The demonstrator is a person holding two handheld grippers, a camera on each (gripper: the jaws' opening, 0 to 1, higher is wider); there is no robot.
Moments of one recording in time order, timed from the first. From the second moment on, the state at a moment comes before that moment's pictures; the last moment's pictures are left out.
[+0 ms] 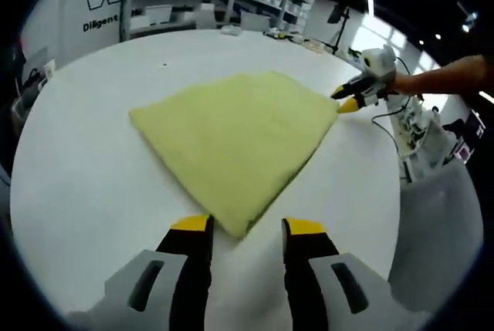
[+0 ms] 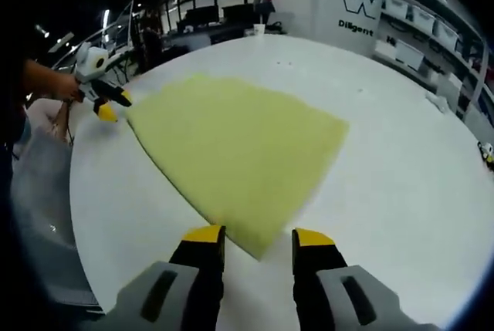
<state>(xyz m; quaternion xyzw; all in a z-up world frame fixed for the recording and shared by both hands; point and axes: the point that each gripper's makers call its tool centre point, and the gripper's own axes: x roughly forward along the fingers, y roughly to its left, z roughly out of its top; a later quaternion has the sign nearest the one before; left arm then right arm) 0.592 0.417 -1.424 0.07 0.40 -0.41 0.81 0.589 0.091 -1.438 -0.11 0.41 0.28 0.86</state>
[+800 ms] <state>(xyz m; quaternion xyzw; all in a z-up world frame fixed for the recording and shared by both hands) 0.590 0.445 -1.428 0.21 0.38 -0.40 0.81 0.574 0.083 -1.443 -0.14 0.43 0.27 0.85</state>
